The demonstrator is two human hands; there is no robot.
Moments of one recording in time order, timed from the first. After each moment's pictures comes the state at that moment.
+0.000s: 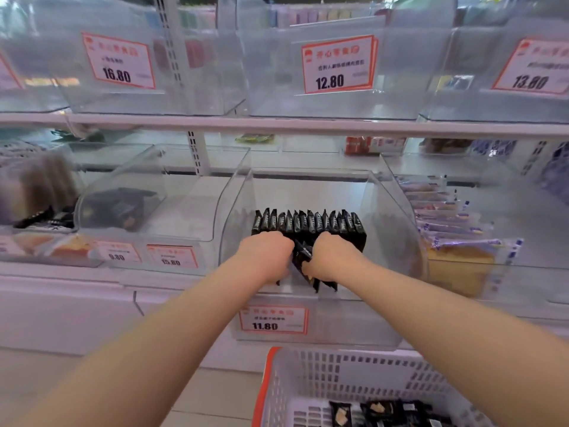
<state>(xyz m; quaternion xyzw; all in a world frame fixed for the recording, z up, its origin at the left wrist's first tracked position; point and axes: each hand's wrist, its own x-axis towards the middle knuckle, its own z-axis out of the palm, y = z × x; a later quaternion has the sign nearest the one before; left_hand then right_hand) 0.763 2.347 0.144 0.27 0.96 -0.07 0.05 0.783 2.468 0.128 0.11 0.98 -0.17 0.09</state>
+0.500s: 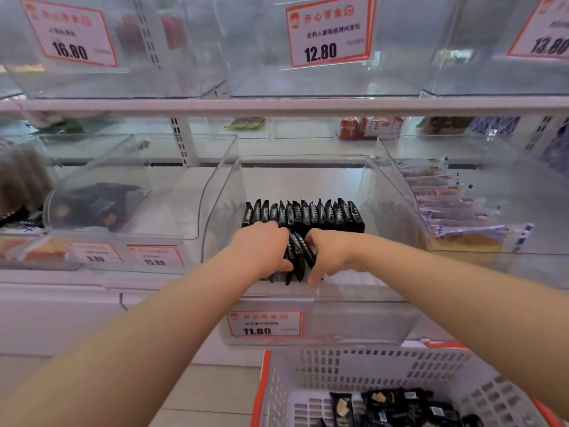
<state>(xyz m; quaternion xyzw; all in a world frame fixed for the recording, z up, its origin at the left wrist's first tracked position) 0.744 2.357 0.136 0.28 0.95 -0.08 0.06 0.772 2.491 0.133 0.03 0.94 -0.24 0.26</state>
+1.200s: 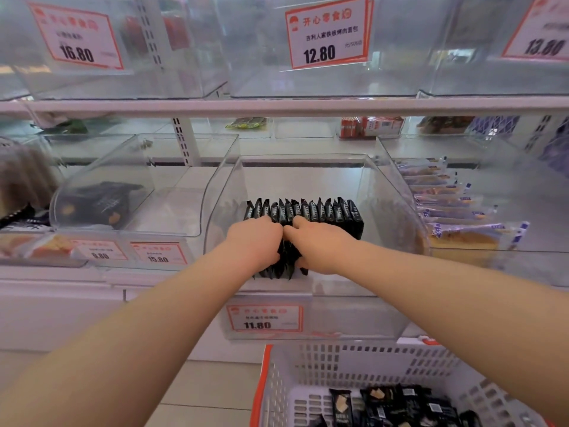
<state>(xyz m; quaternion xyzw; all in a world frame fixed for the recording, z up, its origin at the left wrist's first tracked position) 0.742 2.353 0.137 0.25 0.96 -0.11 0.04 0.768 2.477 0.123 -0.16 0.99 0.03 0.06</state>
